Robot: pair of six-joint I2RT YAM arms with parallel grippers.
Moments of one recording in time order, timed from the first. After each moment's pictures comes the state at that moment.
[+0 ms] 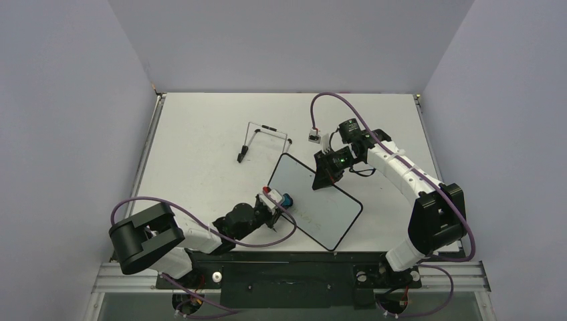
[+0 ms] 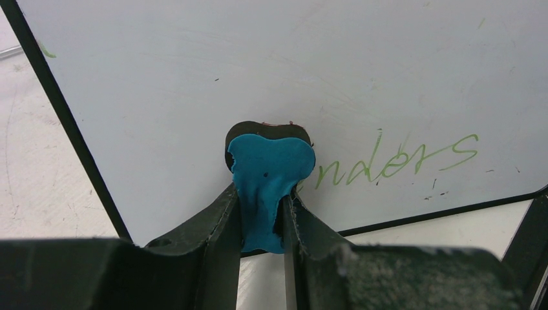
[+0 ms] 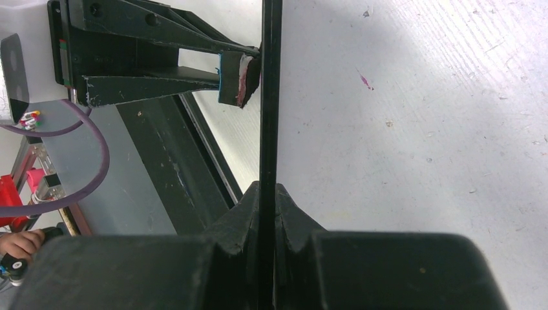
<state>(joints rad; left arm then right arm) -1.03 1.44 0.24 1.00 -0.17 -0.03 0.39 1.56 1.24 -0.90 -0.79 -0.24</state>
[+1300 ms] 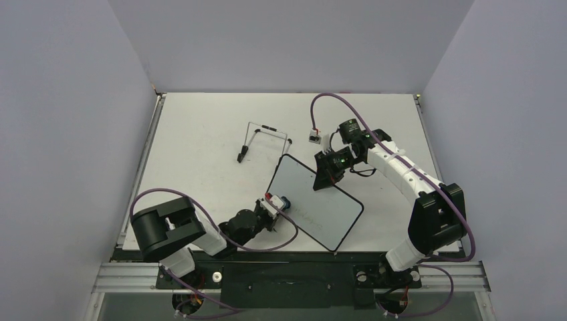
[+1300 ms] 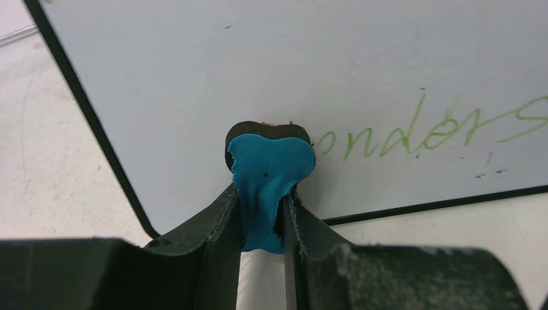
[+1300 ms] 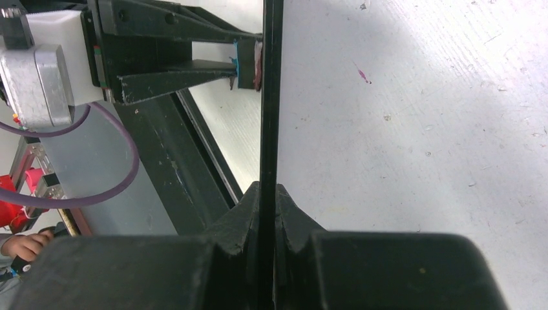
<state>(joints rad) -1.07 1.60 0.20 1.18 -0.30 0.01 0.39 1.56 1.24 -0.92 -0.78 -0.25</state>
